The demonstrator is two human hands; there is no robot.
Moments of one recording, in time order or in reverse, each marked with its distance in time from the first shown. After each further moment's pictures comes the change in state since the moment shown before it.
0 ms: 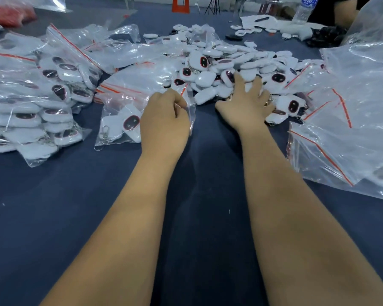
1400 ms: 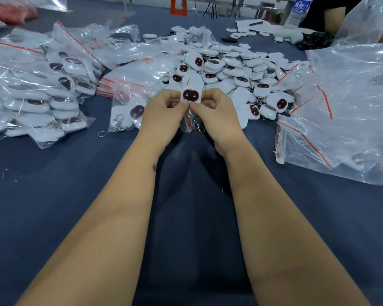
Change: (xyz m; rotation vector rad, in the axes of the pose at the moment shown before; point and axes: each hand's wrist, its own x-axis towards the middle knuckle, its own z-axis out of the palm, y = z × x) left_hand -0.005 -0.005 -0.007 -0.514 -0.267 -0.229; right_hand -0.084 -0.019 0.006 1.047 -0.149 -0.178
